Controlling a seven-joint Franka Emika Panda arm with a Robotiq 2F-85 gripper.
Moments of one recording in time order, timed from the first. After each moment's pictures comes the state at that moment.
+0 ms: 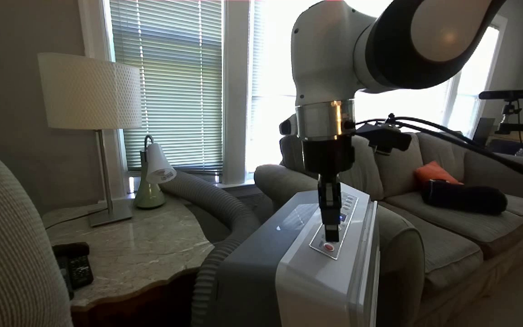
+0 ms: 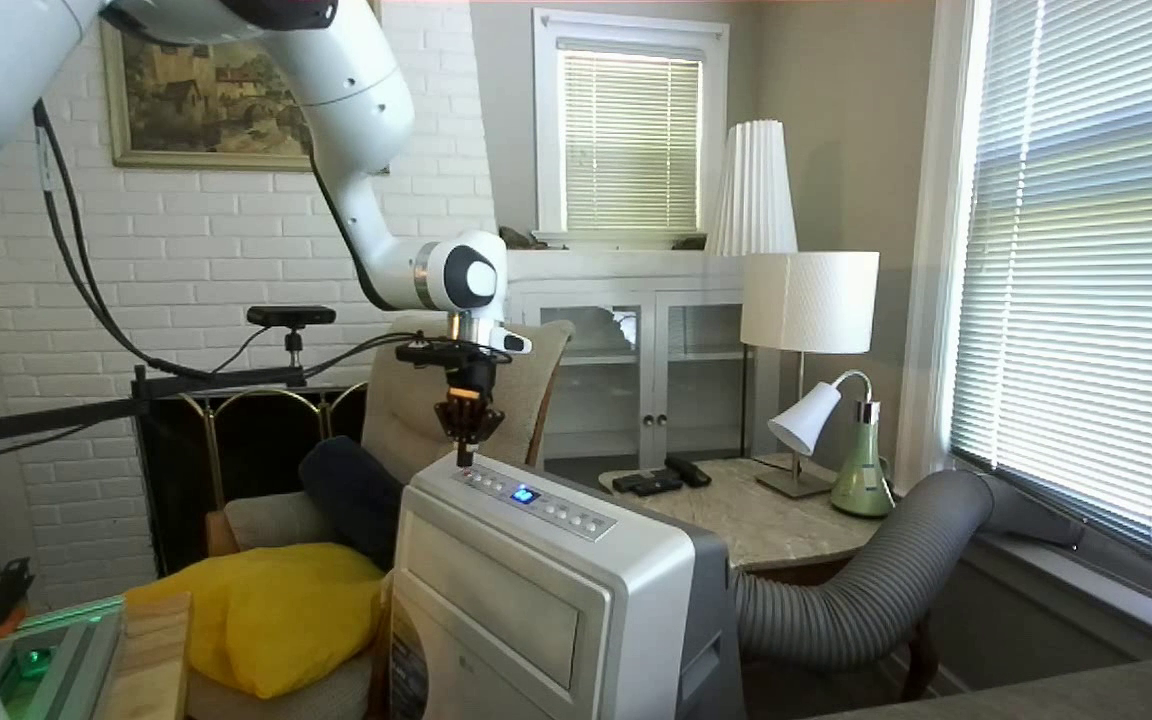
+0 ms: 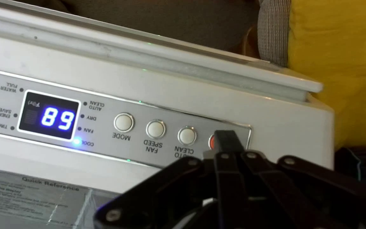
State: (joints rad) arm 0.41 0.51 0.18 -1.92 -0.10 2.29 0.21
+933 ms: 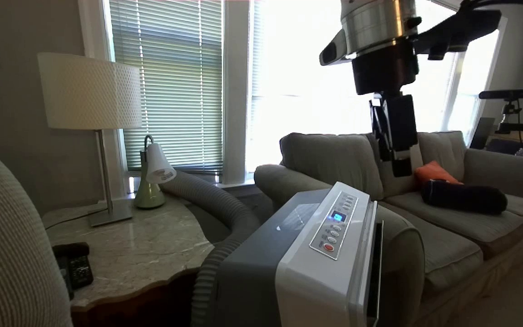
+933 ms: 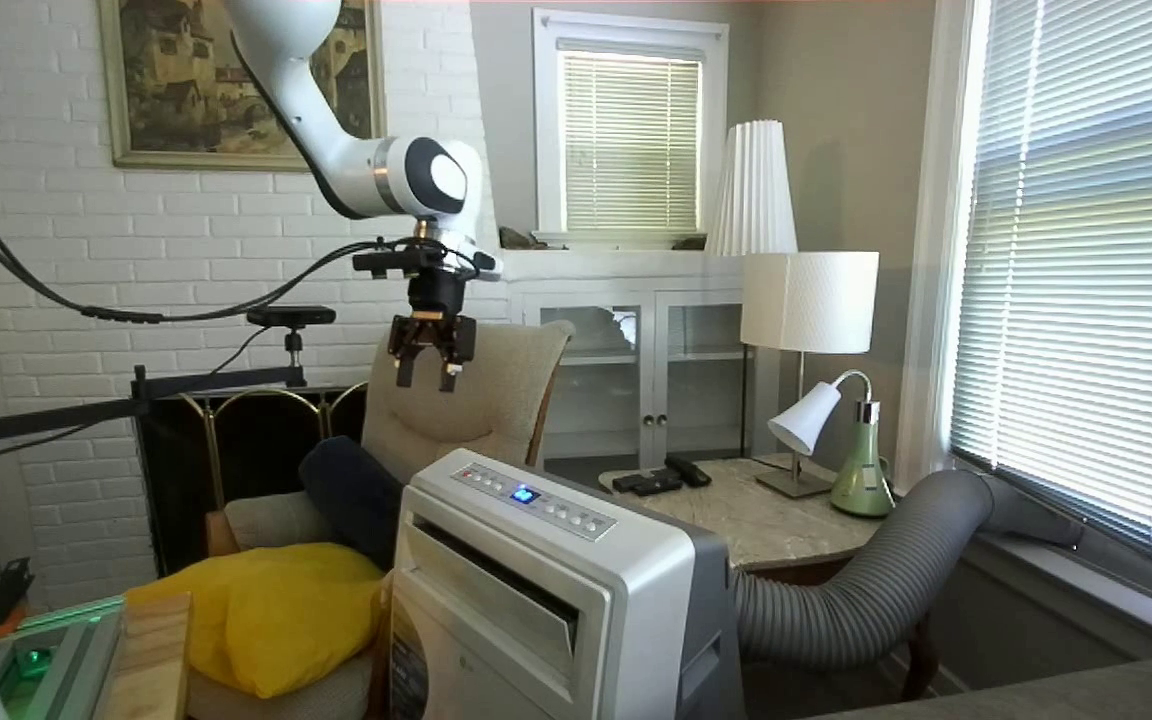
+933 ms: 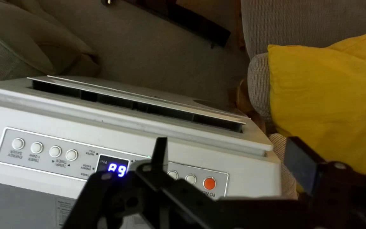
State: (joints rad) arm 0.37 0.18 0.23 -2.05 -0.04 1.98 0.21
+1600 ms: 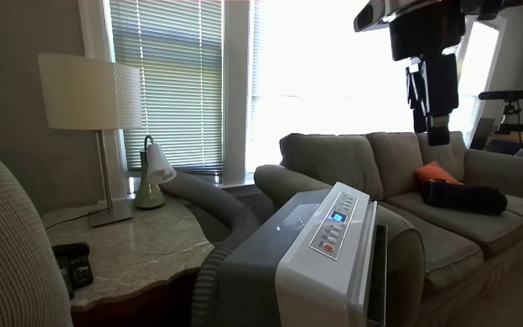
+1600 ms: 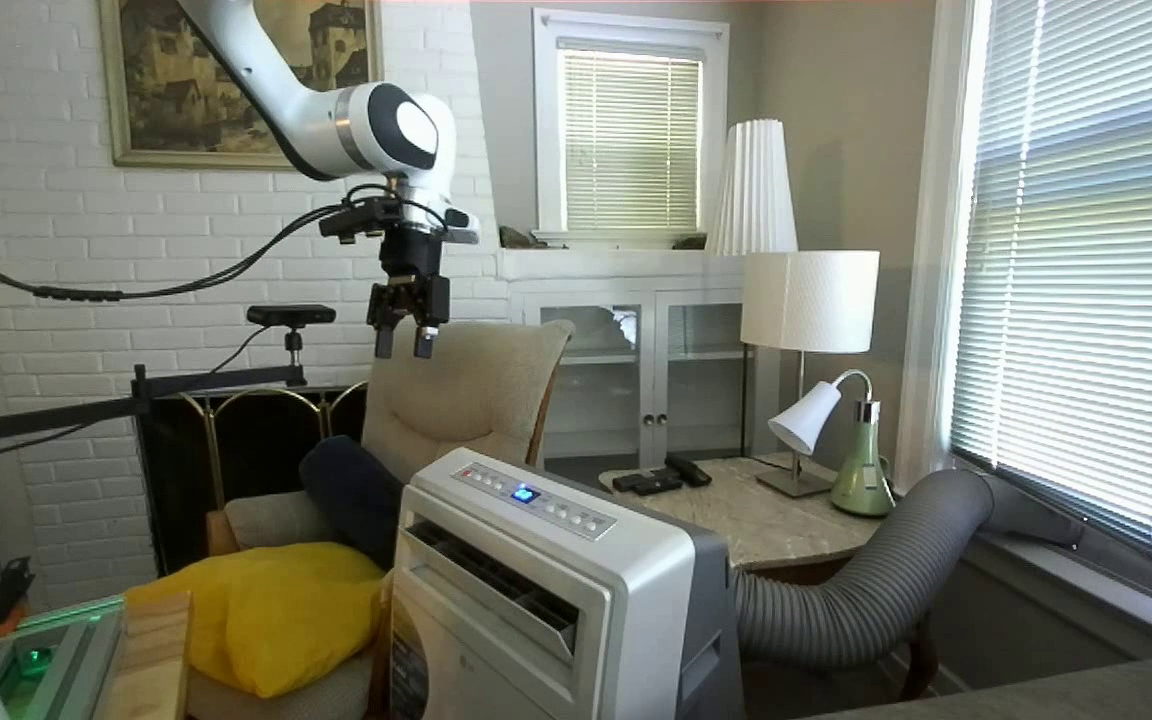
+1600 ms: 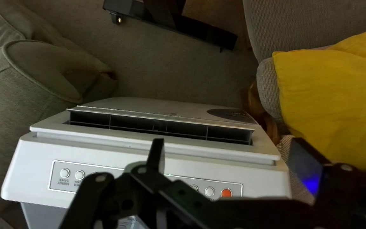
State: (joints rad) arm 0.36 0.00 0.25 -2.15 -0.03 1.92 0.33
